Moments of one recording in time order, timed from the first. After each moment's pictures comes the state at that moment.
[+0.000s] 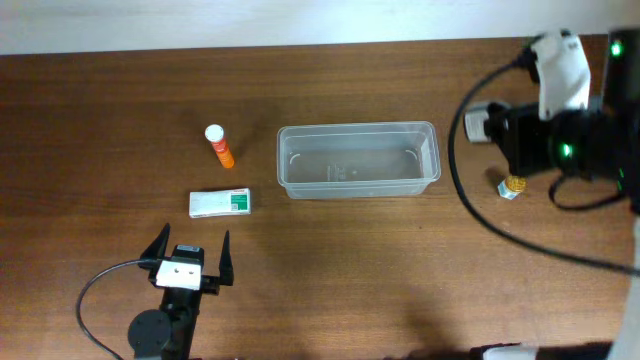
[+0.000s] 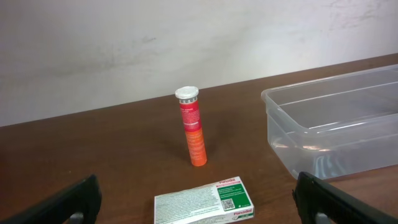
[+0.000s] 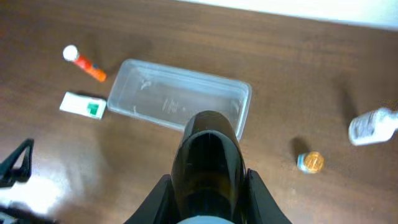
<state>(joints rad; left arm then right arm) 0.04 0.01 0.02 -0.07 0.16 0.14 0.06 1.51 2.32 -1.69 -0.24 -0.09</state>
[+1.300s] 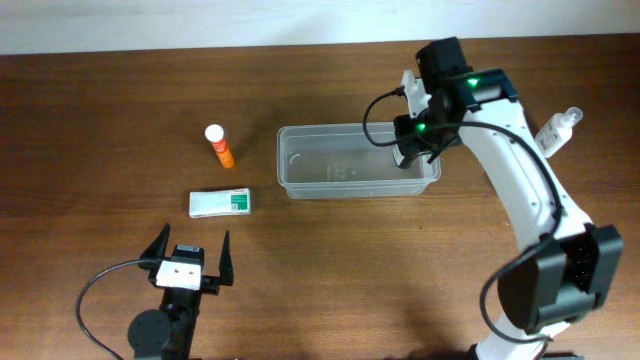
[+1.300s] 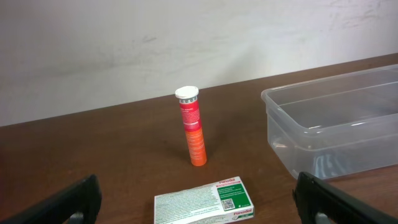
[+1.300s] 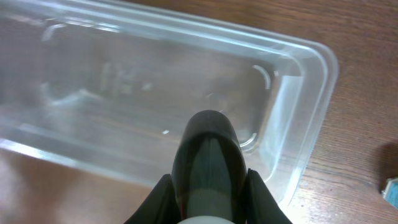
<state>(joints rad) 0.04 0.01 0.02 -0.07 0.16 0.14 0.21 1.87 1.73 -1.16 -0.10 0.03</state>
